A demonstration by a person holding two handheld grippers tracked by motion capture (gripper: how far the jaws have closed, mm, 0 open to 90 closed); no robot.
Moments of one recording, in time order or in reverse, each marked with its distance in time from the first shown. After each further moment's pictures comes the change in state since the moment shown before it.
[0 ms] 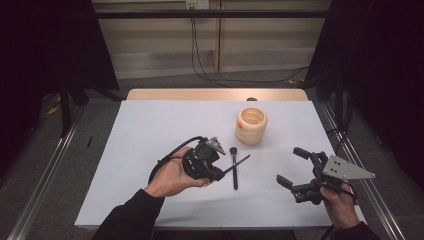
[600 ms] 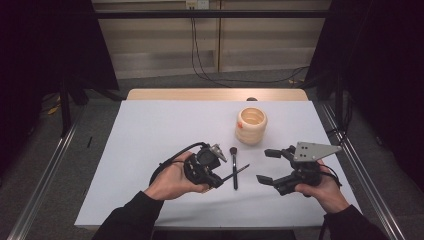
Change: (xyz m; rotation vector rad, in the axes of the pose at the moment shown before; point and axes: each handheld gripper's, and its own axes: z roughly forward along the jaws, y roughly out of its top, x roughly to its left) left arm -0.002 -0.006 0.008 0.064 -0.028 0.021; right arm 0.003 0.030 0.048 0.249 0.254 -0.022
